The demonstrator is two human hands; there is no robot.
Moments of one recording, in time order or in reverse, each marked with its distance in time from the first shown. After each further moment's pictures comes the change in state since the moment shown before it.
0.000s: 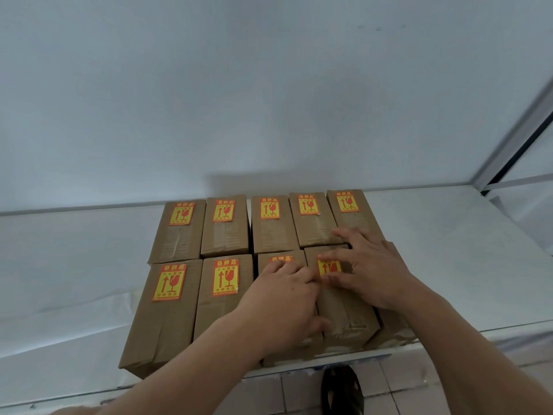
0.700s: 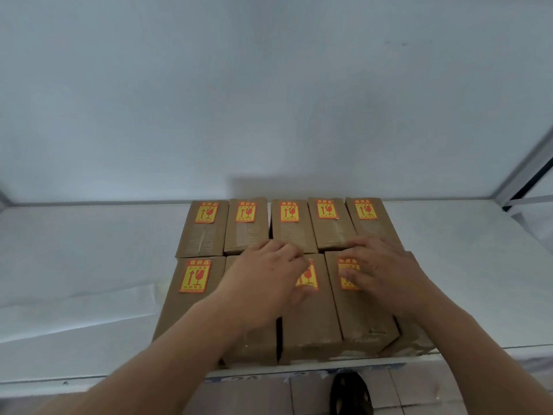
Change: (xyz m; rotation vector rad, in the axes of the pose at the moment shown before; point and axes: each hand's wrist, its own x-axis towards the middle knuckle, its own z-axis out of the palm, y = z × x) left_hand -0.037 -0.040 -0.025 0.042 0.207 -0.073; right_hand -0.009 -0.019 -0.008 0.040 0.115 -0.053
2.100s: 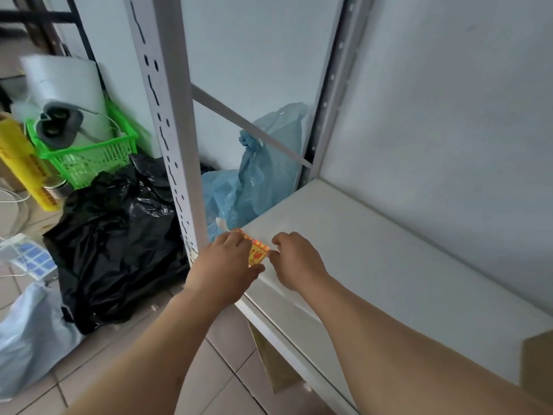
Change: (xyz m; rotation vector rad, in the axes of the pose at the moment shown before) left_hand -0.411 -0.353 0.070 -0.042 0.169 -1.216; right_hand 0.172 -0.598 0.265 0.081 -0.264 -0.614
